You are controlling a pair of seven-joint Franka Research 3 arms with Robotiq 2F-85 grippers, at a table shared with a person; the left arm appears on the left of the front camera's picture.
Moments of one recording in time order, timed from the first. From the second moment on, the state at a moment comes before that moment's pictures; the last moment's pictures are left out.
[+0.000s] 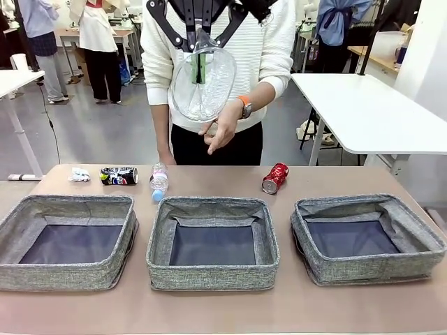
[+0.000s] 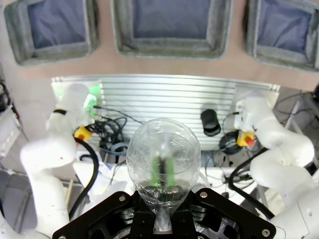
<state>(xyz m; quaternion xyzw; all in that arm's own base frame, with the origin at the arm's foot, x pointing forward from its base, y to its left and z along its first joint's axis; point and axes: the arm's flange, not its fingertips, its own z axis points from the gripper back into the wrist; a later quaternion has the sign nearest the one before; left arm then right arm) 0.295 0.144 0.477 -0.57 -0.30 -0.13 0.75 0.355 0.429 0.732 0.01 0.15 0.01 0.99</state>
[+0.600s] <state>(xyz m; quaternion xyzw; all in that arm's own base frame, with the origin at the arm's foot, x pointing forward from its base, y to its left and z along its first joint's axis) 0.295 0.144 0.477 -0.57 -0.30 -0.13 0.75 0.355 0.429 0.732 0.01 0.15 0.01 0.99</state>
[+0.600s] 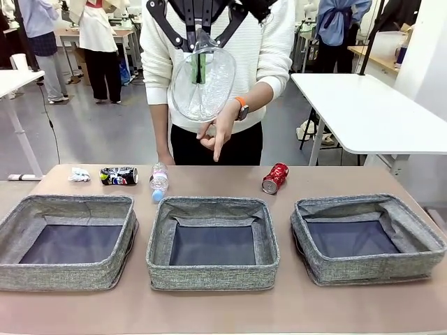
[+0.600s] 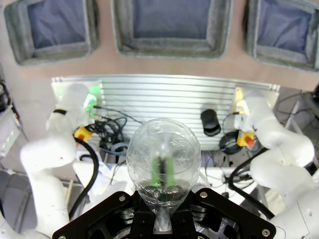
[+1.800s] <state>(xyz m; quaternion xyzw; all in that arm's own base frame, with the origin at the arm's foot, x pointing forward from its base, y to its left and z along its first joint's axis) 0.295 0.144 0.477 -0.57 -0.30 -0.13 0.75 0.325 0.340 0.483 0.11 0.02 0.11 0.99</state>
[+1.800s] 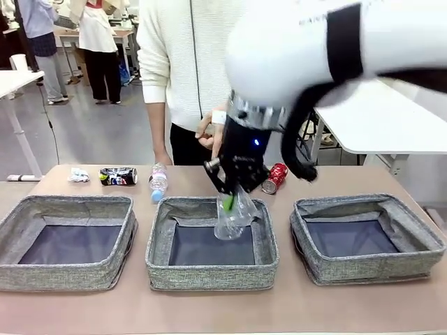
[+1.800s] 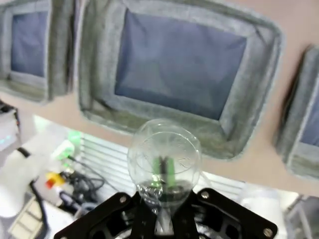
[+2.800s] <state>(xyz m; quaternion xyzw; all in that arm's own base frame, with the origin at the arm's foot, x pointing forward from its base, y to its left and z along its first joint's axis) 0.295 0.144 0.477 -0.57 -0.30 -0.13 0.75 0.320 0.323 0.474 0.15 -0.01 0.07 0.99</state>
